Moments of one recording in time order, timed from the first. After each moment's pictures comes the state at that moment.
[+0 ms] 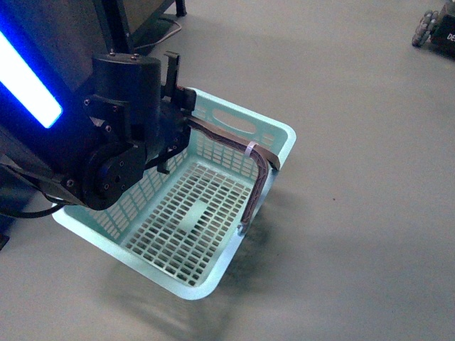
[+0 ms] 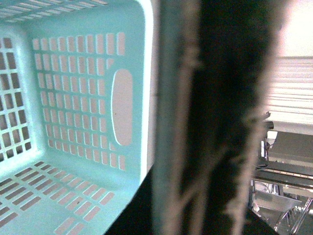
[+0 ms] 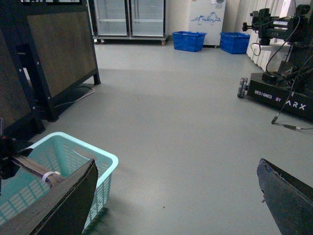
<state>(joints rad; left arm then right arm) -0.32 2.51 1.21 1.03 -0.11 -1.45 0.00 0.00 0.01 0.00 -0.01 0.00</state>
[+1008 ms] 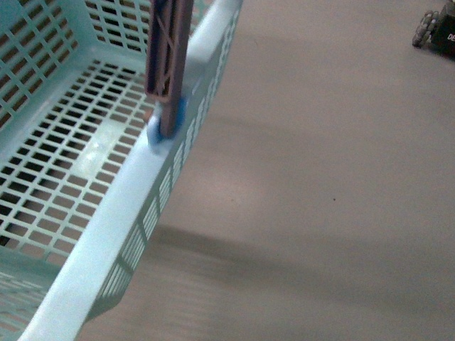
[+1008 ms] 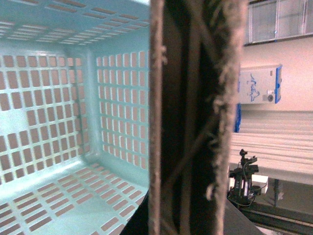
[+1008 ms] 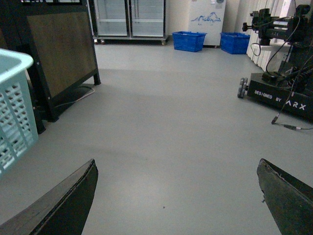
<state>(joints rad) -0.40 1.20 1.00 -0.21 -0.48 -1.49 0.00 0.00 0.01 0.00 -0.01 0.00</state>
